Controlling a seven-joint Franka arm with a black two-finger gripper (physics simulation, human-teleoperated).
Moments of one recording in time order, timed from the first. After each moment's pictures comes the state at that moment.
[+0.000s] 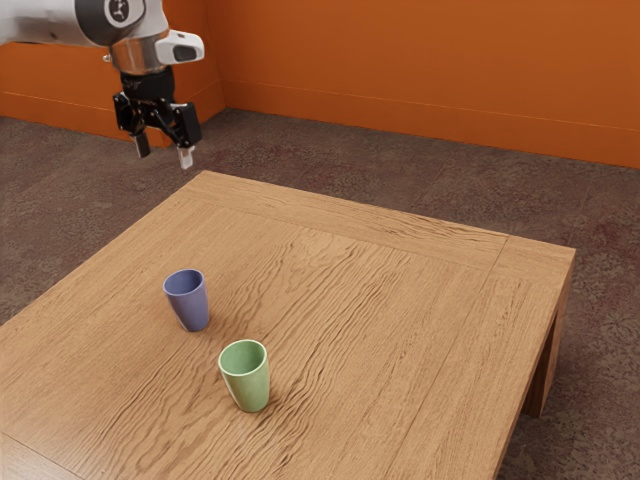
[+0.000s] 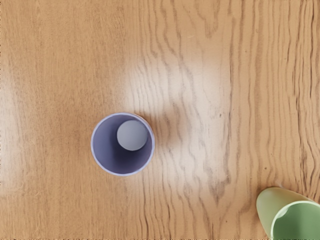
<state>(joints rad) -0.20 0.16 0.34 -1.41 -0.02 1.51 0.15</state>
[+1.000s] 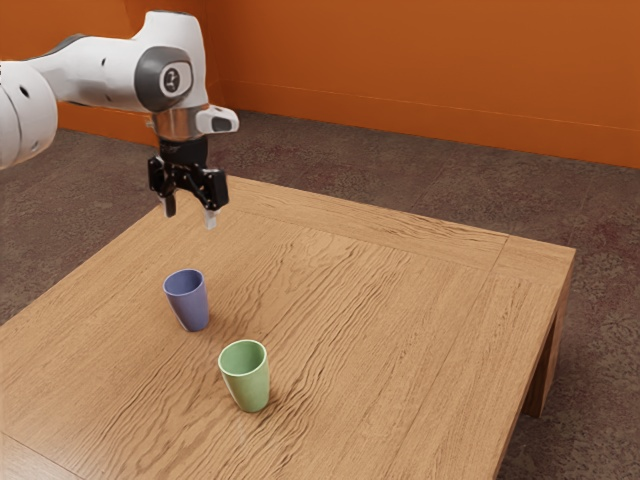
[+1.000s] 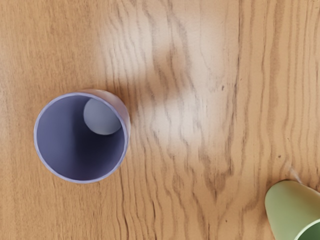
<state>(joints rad) -0.21 0.29 0.33 -1.53 -0.06 1.59 0.15</state>
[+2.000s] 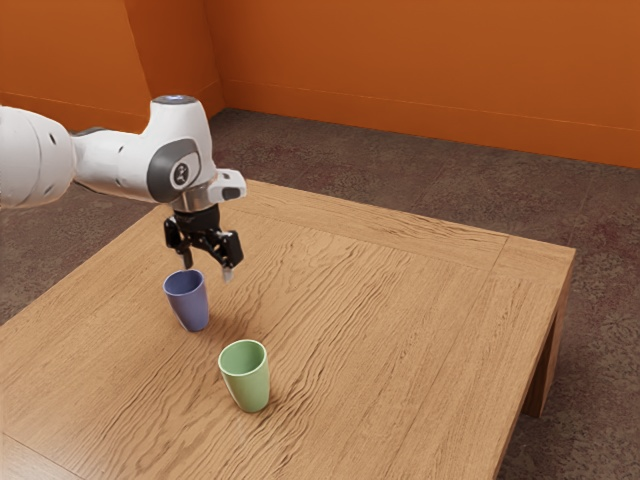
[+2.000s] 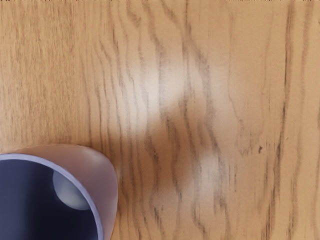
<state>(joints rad) -0.23 0.27 0.33 -1.88 -0.06 2.08 0.10</state>
